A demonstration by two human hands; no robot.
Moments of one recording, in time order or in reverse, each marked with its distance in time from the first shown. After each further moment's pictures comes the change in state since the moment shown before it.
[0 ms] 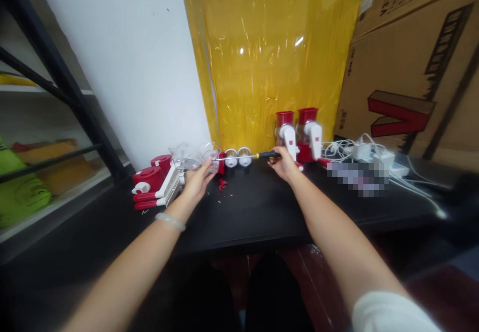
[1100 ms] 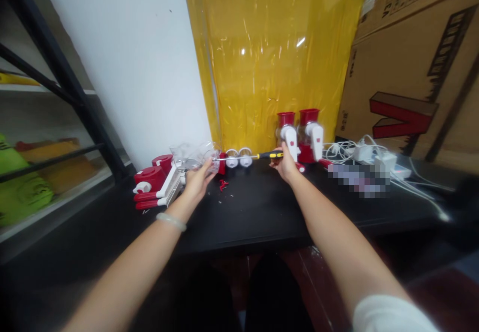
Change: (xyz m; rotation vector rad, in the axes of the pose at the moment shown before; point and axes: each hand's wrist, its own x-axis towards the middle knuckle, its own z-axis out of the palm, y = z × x) left_hand -0.001 0.001 0.000 -0.001 0.011 -0.002; right_hand 0.000 -0.001 0.001 -0.129 0.017 -0.032
